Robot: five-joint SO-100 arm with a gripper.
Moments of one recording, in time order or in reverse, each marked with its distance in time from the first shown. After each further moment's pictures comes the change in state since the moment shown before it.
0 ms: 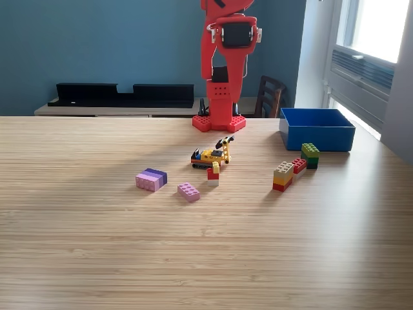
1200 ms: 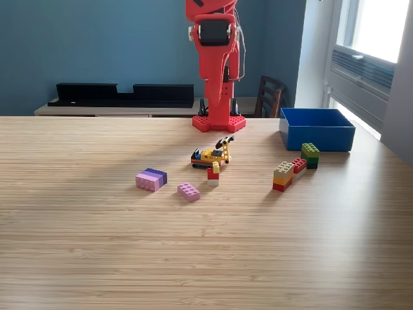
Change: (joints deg) arm 5.8 0.0 2.5 -8.0 -2.2
